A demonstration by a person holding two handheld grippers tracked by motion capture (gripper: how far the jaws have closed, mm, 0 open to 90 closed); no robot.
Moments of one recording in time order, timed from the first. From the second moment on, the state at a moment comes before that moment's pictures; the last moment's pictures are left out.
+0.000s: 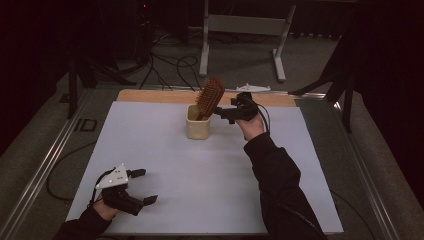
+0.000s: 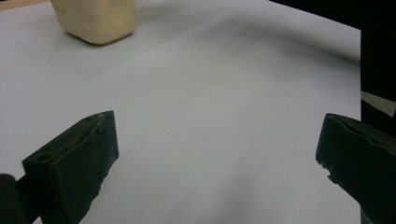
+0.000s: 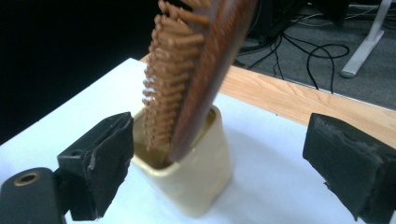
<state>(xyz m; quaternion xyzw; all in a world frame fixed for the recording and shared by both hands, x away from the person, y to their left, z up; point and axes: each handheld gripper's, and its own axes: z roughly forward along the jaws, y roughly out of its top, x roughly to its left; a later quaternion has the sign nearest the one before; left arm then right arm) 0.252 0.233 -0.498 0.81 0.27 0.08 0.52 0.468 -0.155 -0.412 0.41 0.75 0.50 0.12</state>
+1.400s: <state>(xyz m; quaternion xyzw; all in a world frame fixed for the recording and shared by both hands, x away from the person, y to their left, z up) 0.251 0.235 -0.497 0.81 0.27 0.09 0.51 0.383 -0.220 -0.460 0.36 0.78 0.50 0.12</state>
